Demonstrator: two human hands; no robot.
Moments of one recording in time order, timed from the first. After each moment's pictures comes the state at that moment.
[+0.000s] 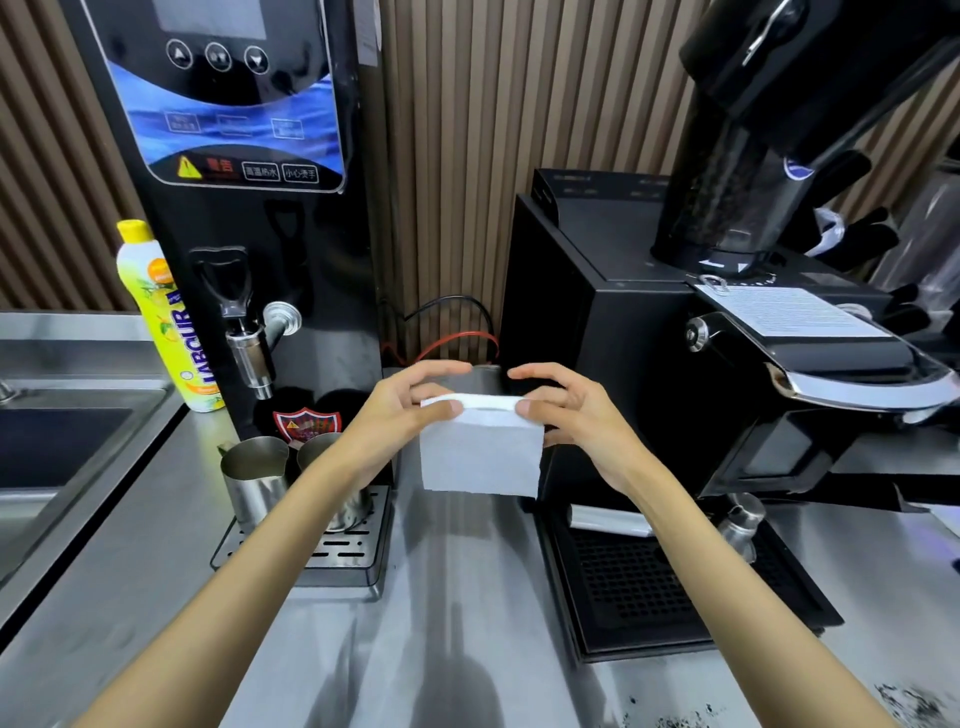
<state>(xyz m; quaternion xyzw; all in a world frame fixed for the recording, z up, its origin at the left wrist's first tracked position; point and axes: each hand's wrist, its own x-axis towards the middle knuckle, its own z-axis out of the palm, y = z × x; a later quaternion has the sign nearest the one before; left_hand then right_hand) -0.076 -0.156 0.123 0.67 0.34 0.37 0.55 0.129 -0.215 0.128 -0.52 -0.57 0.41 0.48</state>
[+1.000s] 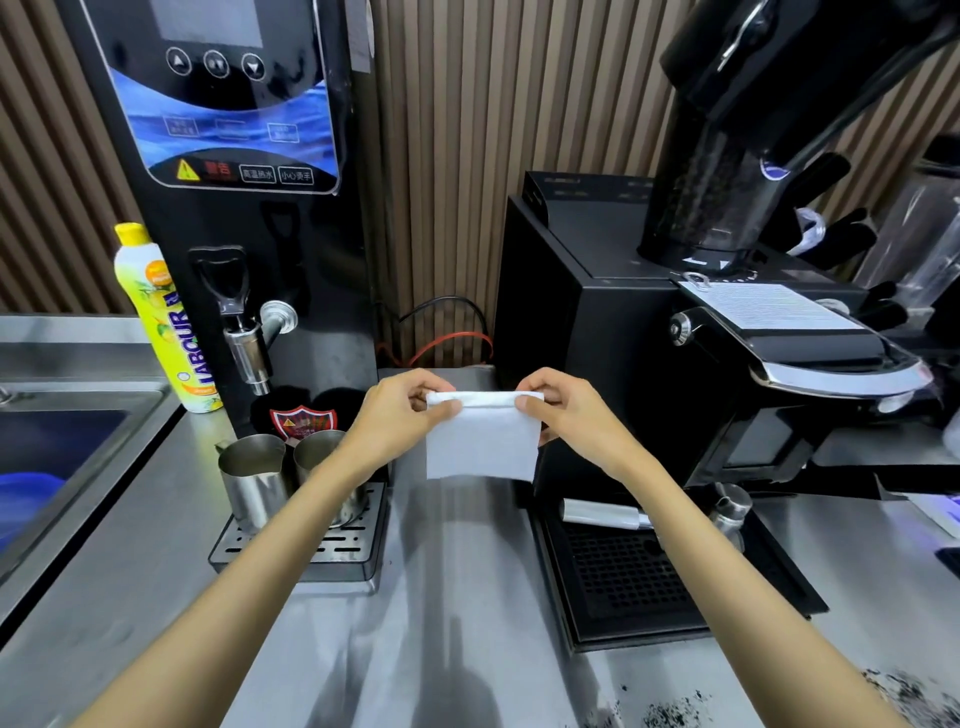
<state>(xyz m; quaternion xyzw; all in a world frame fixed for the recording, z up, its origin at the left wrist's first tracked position) -0.068 -0.155 0.117 0.74 0.44 0.35 0.38 0.131 -0.214 0.125 -0.59 -0.61 0.32 0.42</state>
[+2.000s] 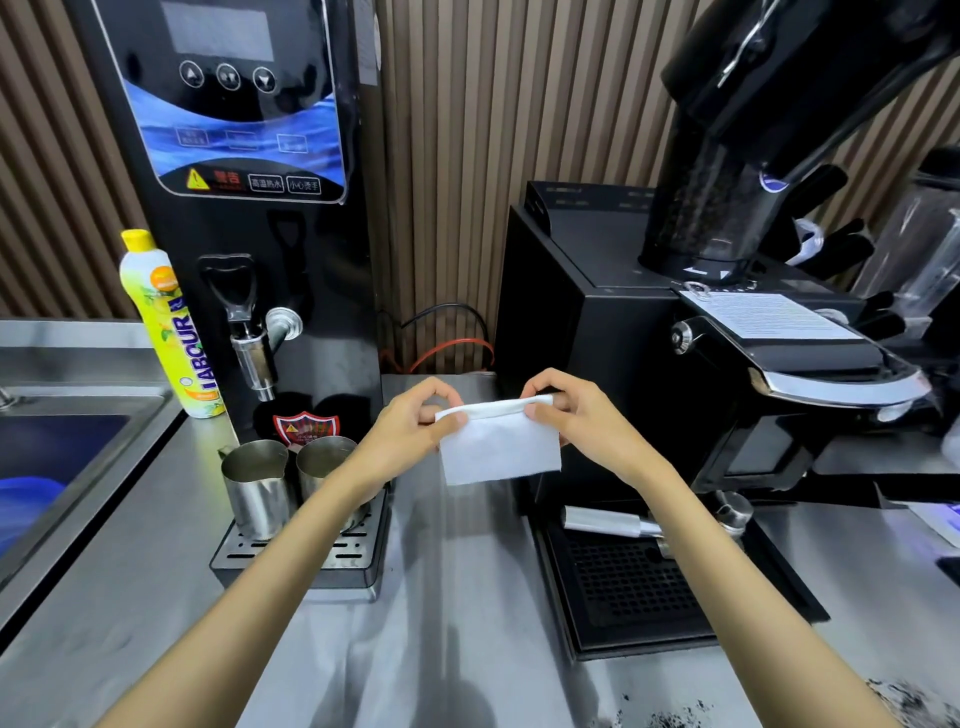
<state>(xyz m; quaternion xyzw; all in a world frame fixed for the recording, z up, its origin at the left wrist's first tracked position) -0.069 -0.160 0.111 0.71 0.37 0.34 0.49 0.139 -0.219 0.131 -0.59 -0.64 0.30 0.39</state>
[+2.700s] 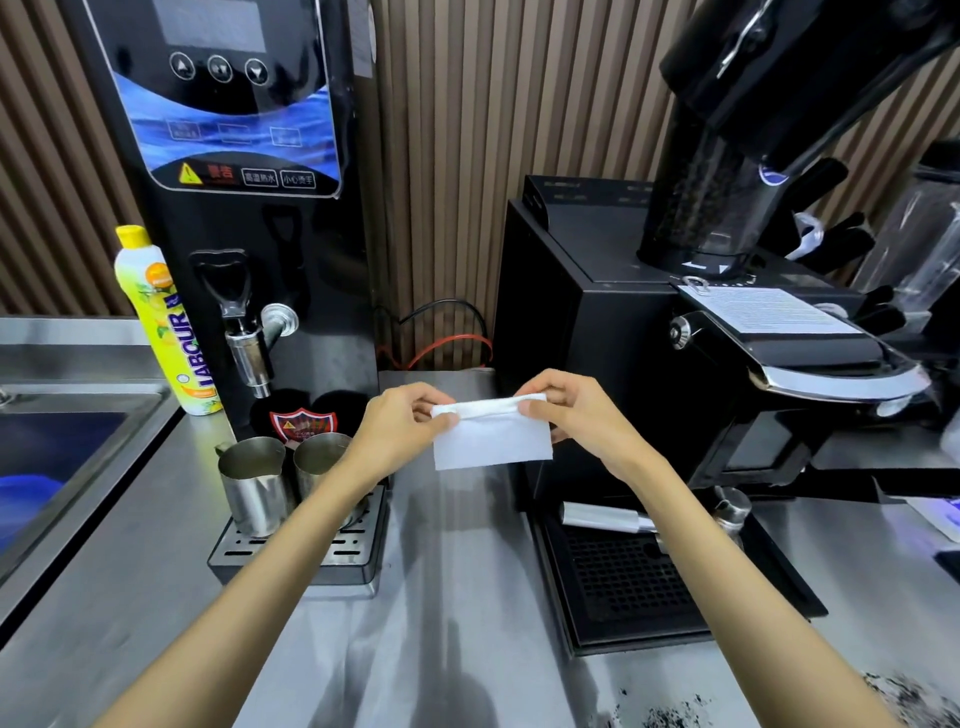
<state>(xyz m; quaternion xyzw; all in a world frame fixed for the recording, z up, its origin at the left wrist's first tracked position) -0.066 -0.159 0.115 0.73 0.47 0.33 0.36 0.137 -0.217 0.132 -0.57 -0.60 0.36 0.43</state>
